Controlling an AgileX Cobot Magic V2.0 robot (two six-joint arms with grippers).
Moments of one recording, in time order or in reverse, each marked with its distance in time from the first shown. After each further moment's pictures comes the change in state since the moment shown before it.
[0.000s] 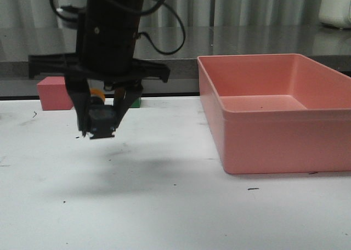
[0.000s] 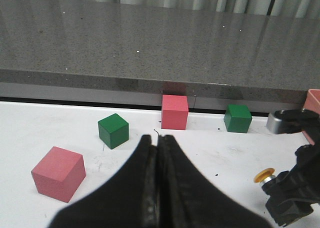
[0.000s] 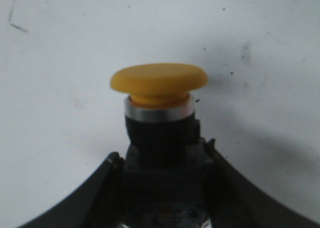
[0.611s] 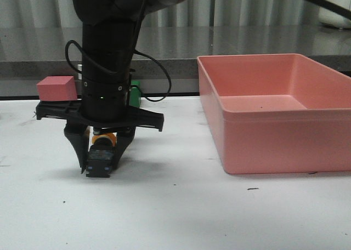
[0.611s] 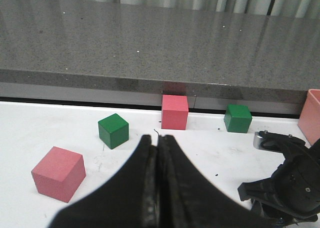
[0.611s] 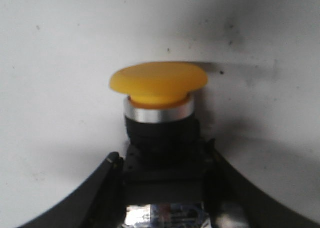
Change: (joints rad) left arm 0.000 0.000 0.000 0.000 0.000 0.000; right arm 0.000 0.163 -0.108 0.000 0.021 0.341
